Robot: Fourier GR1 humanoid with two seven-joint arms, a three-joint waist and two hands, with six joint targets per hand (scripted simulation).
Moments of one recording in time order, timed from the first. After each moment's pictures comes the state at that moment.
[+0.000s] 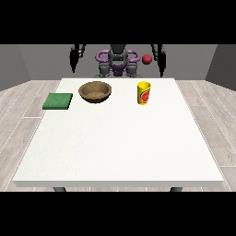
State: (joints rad) left arm -0.01 0.13 0.01 -1.54 0.00 -0.01 0.02; right arm 0.00 -0.10 -0.01 -1.59 0.00 -0.02 -0.01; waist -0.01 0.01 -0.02
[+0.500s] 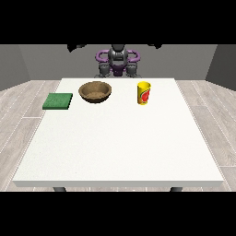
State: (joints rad) left arm 0.06 0.06 -0.07 -1.70 0.12 -0.02 0.06; right arm 0.05 -0.11 -0.06 -1.64 -0.08 -0.01 0.03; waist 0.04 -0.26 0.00
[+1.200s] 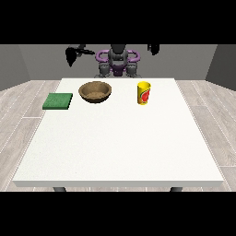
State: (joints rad) left arm 0.01 0.04 -0.11 -1.80 0.06 0.02 -0.07; right arm -0.08 -0.11 -0.12 -1.57 -0.13 0.04 -0.11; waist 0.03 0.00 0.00
